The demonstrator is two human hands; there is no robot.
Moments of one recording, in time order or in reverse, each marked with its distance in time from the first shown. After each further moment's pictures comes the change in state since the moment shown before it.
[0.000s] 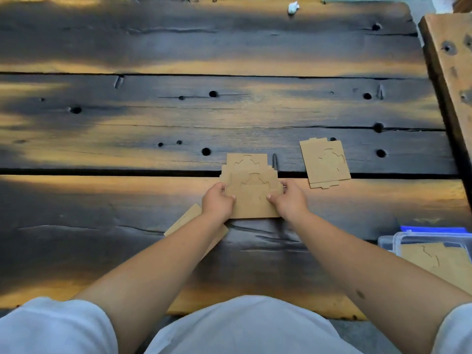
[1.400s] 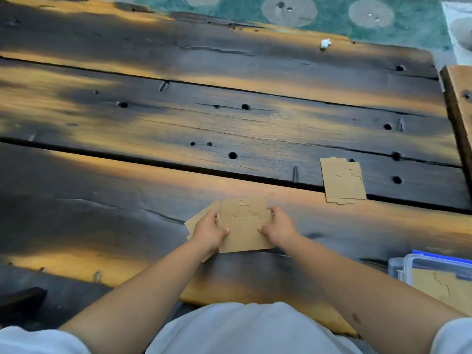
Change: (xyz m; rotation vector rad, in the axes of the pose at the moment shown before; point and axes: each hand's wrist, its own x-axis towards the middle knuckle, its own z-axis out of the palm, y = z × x) left_hand -0.045 -0.083 -0.049 -0.007 -0.044 -0.078; right_hand -0.050 0.008 0.053 -0.253 -0.242 -0.127
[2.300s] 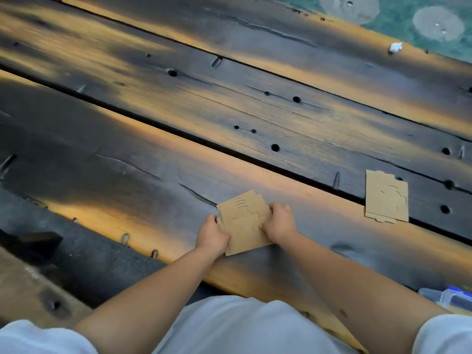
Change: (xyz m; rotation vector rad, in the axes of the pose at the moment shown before) left_hand -0.018 -0.074 -0.027 0.000 0.168 -0.219; right_hand 0.000 -0.044 0.072 -0.370 -0.038 -0.139
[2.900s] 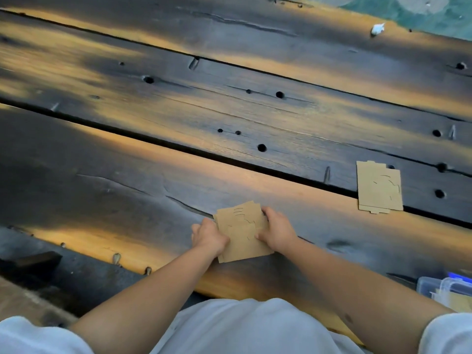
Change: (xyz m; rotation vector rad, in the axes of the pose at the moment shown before) left_hand 0.013 0.032 0.004 0.223 -0.012 -0.150; right_hand 0.005 0.022 -0.008 0.003 -0.123 -0.098
